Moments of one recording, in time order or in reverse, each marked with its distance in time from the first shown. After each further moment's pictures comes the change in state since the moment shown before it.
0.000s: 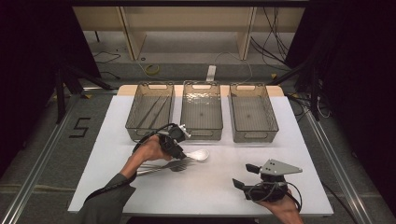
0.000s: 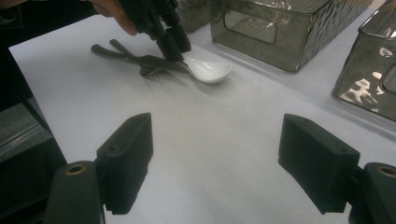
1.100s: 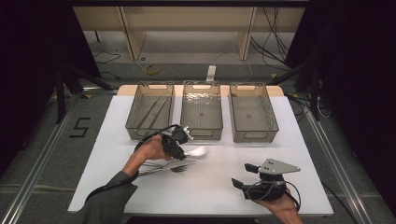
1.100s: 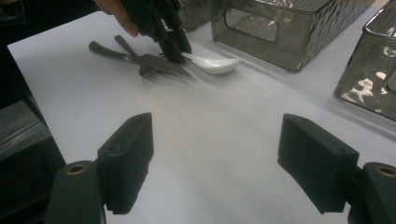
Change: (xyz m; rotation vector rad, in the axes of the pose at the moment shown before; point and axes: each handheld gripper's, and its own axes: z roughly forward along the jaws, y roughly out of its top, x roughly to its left) left arm -0.002 0.006 0.006 0.063 0.018 0.066; right arm 0.000 0.001 0.004 0.002 0.002 -0.001
